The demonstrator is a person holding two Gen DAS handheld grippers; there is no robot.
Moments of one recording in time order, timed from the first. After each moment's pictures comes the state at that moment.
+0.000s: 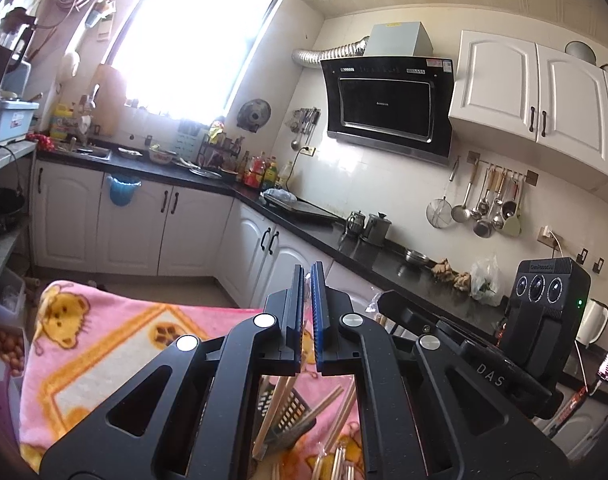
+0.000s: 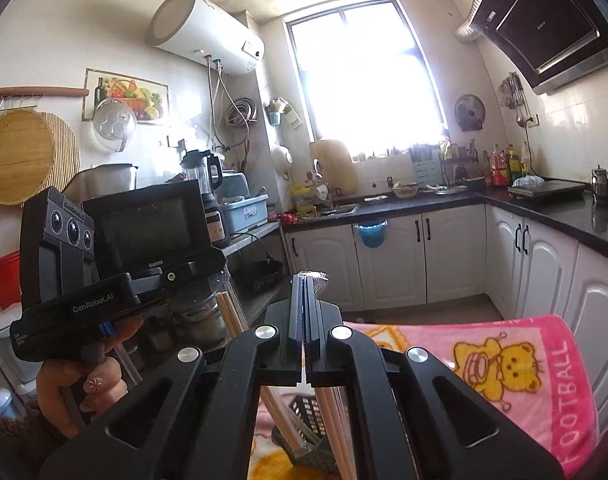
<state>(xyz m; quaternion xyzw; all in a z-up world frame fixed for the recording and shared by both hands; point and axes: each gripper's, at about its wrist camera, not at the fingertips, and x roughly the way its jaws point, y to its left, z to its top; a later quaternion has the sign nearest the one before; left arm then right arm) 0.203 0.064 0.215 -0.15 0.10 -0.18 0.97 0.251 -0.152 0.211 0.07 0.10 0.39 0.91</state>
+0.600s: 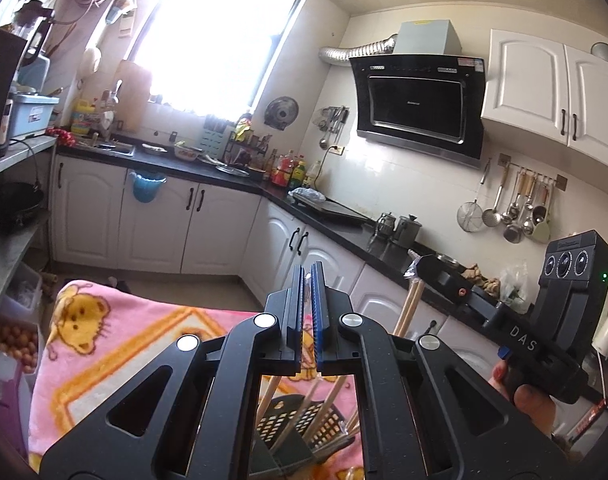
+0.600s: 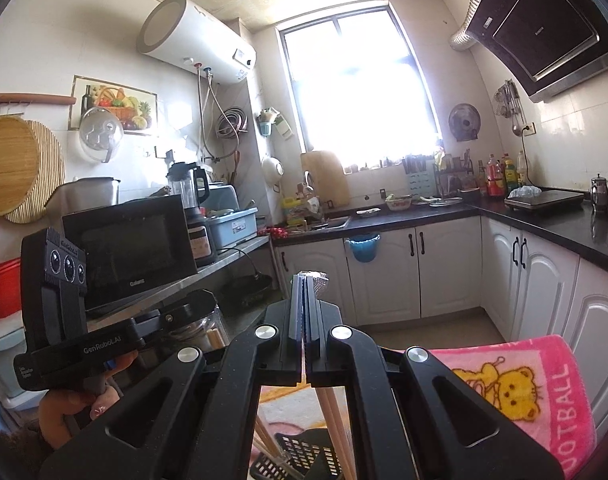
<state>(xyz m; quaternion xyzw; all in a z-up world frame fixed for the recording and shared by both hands) 0.244 0.082 0.200 -0.16 0.12 -0.14 0.97 0.298 -0.139 0.215 0.07 0.09 0.37 0.92</state>
